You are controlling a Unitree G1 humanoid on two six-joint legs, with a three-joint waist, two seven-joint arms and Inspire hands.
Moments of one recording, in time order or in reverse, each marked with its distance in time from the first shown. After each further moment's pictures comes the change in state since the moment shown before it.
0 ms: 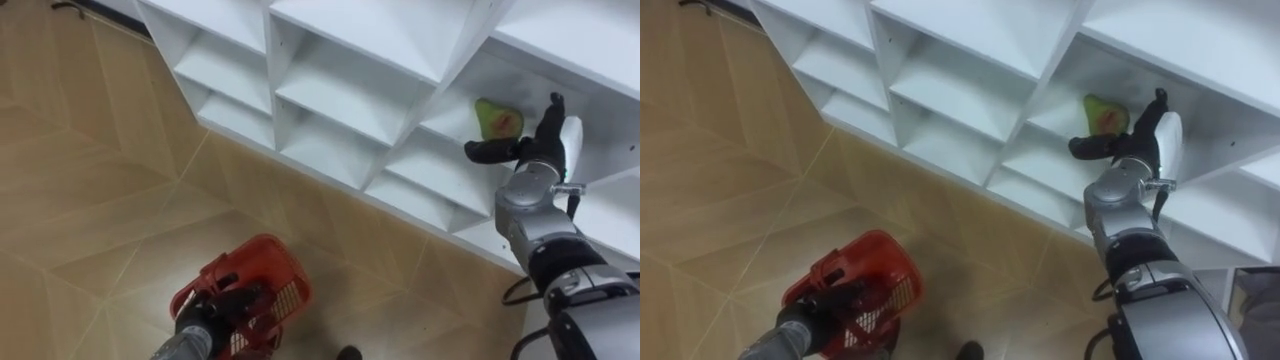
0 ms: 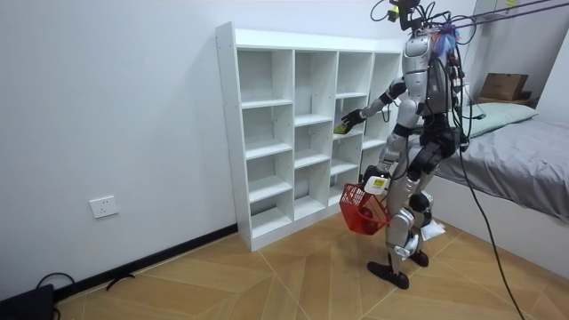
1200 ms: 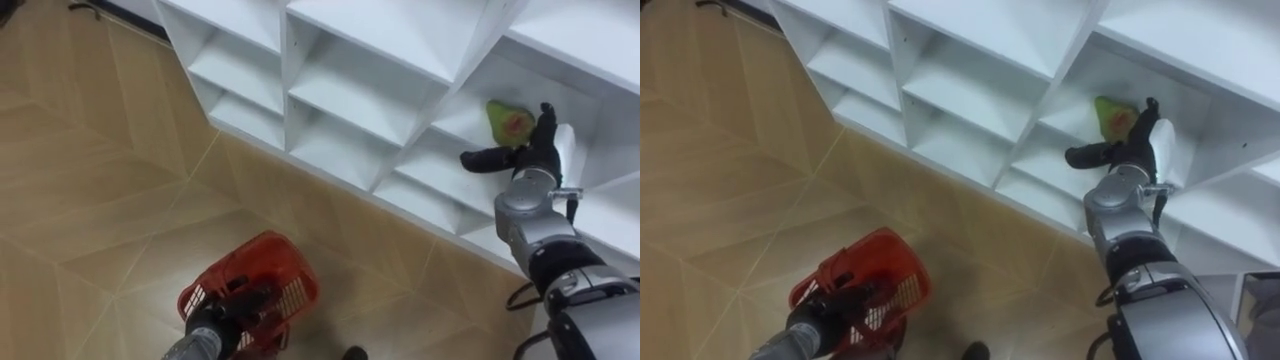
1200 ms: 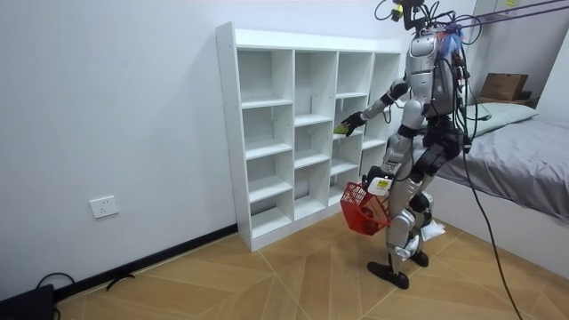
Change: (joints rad) left arm -0.008 -0.025 -0.022 0.000 -0.001 -0.005 -0.008; right arm -0.022 -0.014 0.015 0.040 0.001 0.014 0.034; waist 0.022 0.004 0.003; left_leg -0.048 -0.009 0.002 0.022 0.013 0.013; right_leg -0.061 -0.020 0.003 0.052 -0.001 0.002
